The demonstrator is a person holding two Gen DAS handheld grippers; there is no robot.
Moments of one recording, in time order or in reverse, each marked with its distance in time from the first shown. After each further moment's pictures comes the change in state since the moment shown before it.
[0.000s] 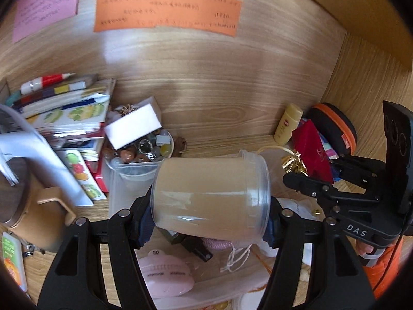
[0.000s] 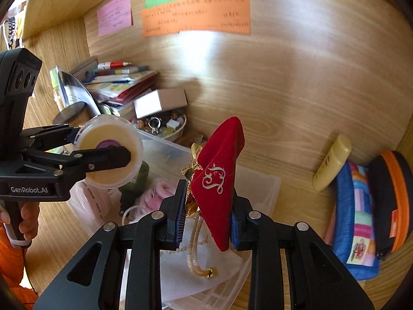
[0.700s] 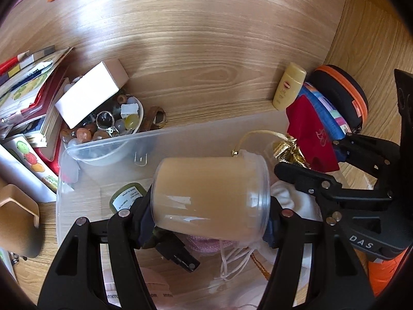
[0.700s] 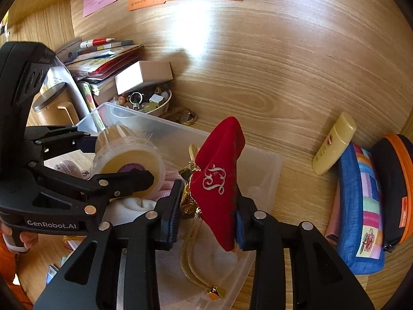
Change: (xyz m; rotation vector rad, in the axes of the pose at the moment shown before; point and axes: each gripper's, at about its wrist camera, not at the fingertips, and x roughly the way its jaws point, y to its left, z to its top) left arm 0.059 -0.017 -0.008 0.060 0.151 -0.020; right arm 0.030 -0.006 -0.015 -0.005 0.078 -0.061
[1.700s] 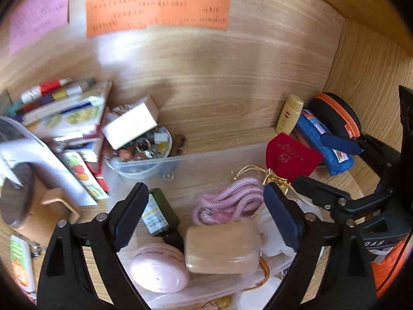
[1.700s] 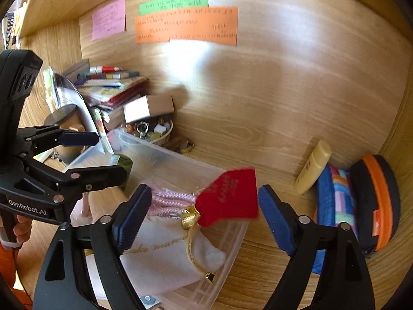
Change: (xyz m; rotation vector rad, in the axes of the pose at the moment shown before) left arm -0.064 0.005 -0.003 -0.012 -0.142 0.076; right arm -0.048 0.005 0.011 -0.011 -0.136 -0.033
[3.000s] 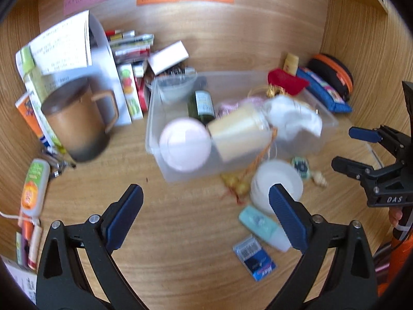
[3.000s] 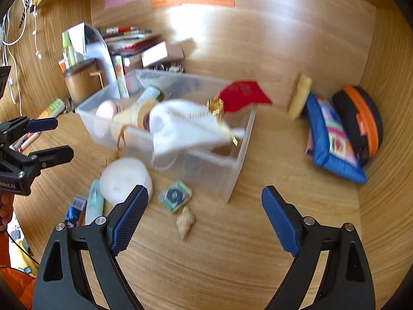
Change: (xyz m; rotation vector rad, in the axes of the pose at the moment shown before) left arm -0.064 0.005 -0.126 -0.004 0.069 0.088; right arm -0.057 0.033 -0.104 0.052 0.151 -0.038
